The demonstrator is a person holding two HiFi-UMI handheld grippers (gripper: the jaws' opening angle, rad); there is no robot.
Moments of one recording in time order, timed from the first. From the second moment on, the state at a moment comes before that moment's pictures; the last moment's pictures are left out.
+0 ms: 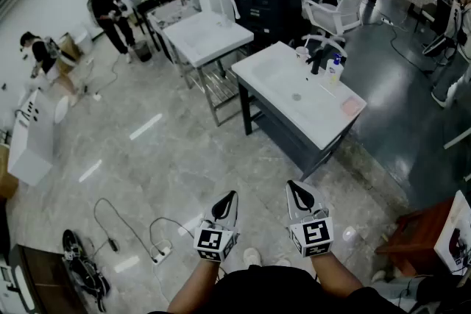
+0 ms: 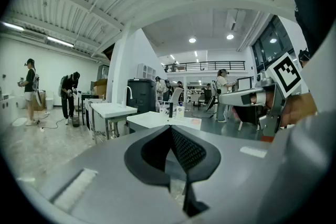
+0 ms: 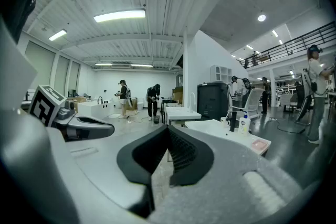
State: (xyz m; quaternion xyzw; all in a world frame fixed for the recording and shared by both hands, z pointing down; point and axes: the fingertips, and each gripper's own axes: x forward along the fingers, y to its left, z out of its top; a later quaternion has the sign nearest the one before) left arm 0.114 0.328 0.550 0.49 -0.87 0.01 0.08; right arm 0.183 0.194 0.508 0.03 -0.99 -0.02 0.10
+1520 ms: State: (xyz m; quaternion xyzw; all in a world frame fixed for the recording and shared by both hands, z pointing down) left arm 0.040 0.340 0.571 0.50 -0.86 0.01 0.09; right arm 0.100 0.186 0.526 0.03 -0.99 0.01 0.10
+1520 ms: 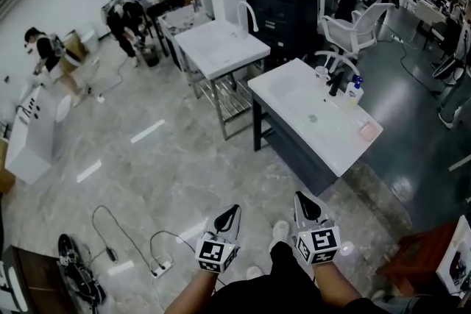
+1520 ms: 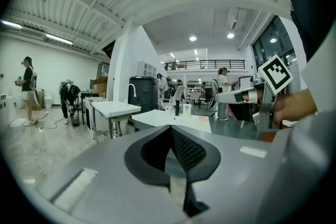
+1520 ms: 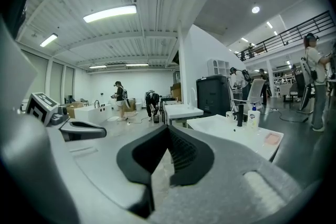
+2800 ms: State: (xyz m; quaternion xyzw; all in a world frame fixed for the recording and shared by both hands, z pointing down) left arm -0.169 0.164 0.550 0.44 -0.89 0.01 0.10; right arm -0.113 -0.011 0.528 -0.03 -0.99 0.00 0.10
